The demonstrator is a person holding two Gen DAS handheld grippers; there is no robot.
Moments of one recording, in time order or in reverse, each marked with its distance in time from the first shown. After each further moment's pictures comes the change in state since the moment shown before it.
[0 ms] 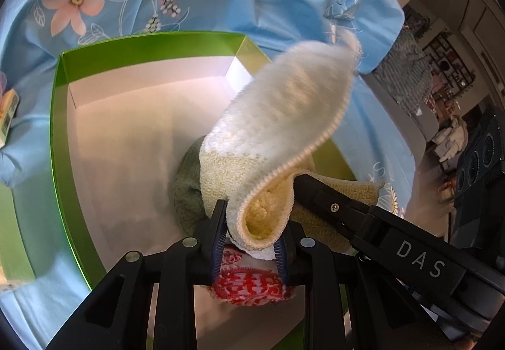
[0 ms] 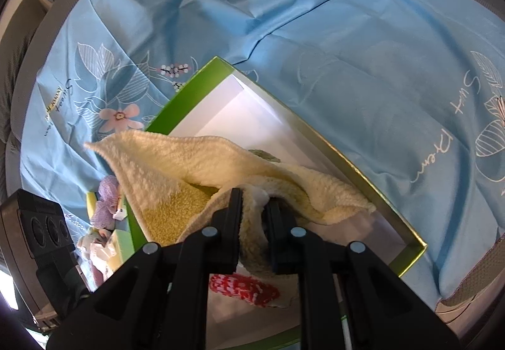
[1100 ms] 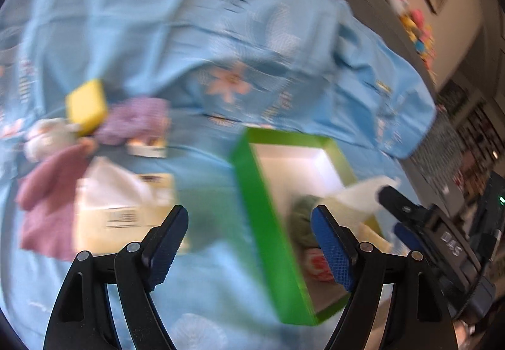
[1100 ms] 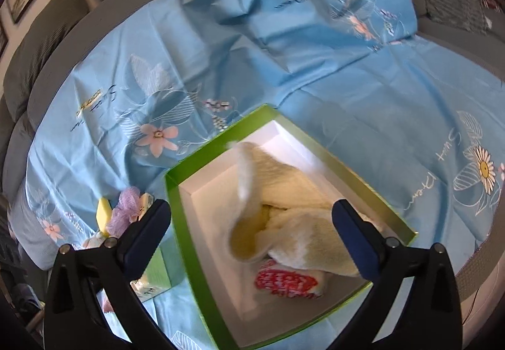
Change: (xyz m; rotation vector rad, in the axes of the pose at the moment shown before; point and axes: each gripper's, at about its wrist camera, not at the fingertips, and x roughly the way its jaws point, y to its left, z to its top) left arm -0.157 0.079 -0.030 -0.224 -0.336 0.213; right arm -0.055 0.069 -0.023 -0.160 -0.234 0.004
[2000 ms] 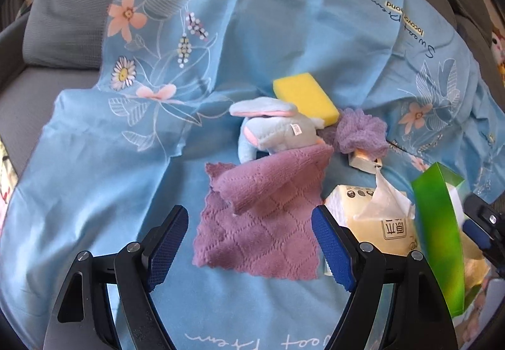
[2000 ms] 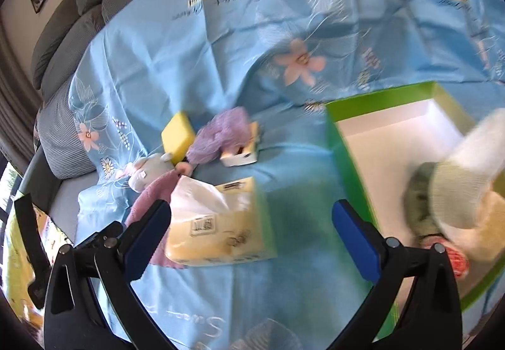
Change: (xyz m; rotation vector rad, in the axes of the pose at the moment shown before) left arm -0.034 0.208 -0.017 -0.190 -0.037 0.347; right arm 0.064 0.158 -0.063 -0.305 0.212 0.212
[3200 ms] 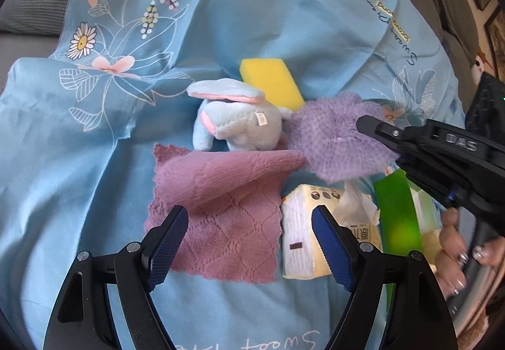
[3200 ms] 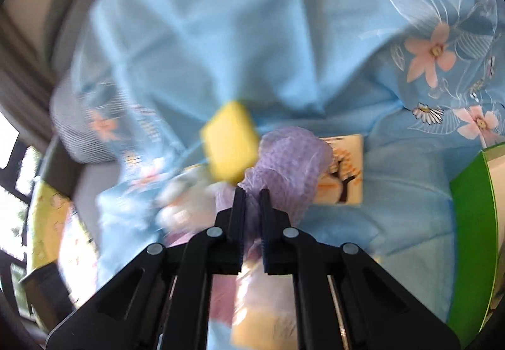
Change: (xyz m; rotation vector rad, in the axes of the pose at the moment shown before) left arm 0.022 -0.004 0.009 -0.056 0.085 -0.223; right arm 0.076 0.085 0.051 -0.078 0.178 0.238
